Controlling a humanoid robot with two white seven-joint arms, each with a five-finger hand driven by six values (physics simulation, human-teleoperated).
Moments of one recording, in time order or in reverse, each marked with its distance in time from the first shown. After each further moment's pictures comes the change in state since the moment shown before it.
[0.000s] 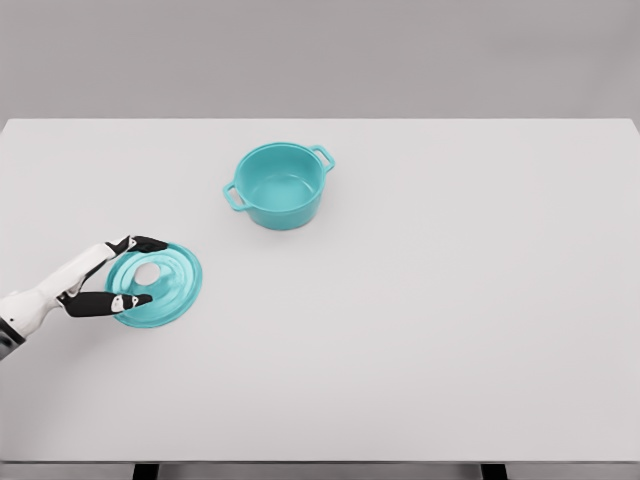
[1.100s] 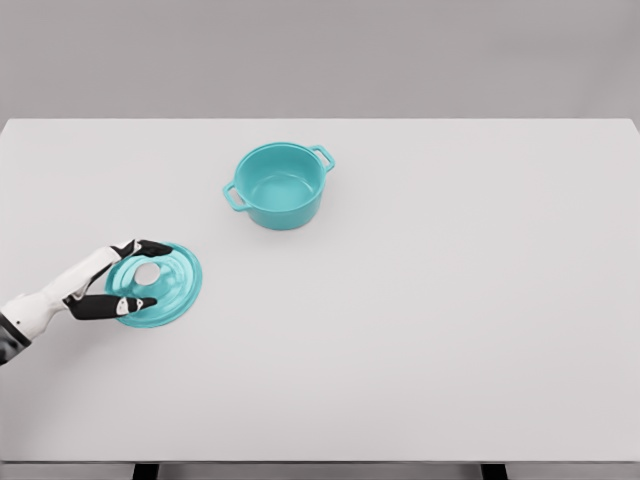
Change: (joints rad) left arm -0.006 -0.013 -0.019 0.012 -0.003 0.000 0.001; right arm 0.000 0.000 0.000 0.000 0.000 0.000 0.000
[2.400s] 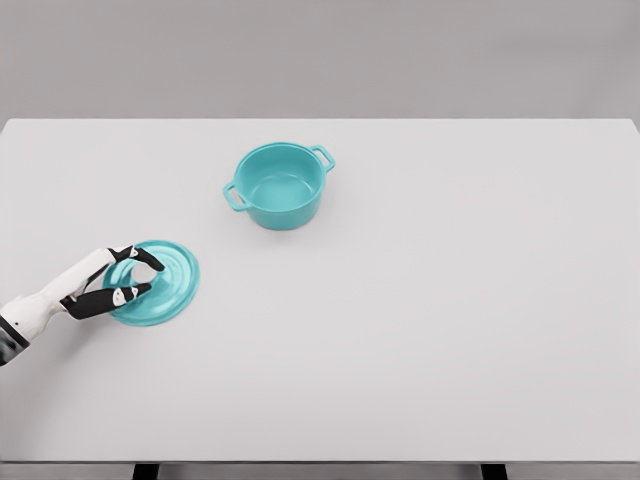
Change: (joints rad) left arm -0.006 -0.006 -0.010 0.038 0.015 0.001 0.006; right arm 0.000 0.000 0.000 0.000 0.000 0.000 0.000
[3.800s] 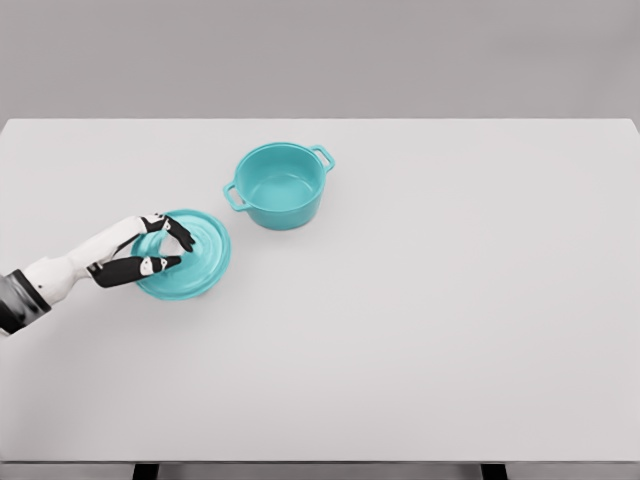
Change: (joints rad) left arm -0.109 0.013 -0.003 -0.191 -0.028 0.176 -0.062; right arm 0.000 0.000 0.000 0.000 0.000 0.000 0.000
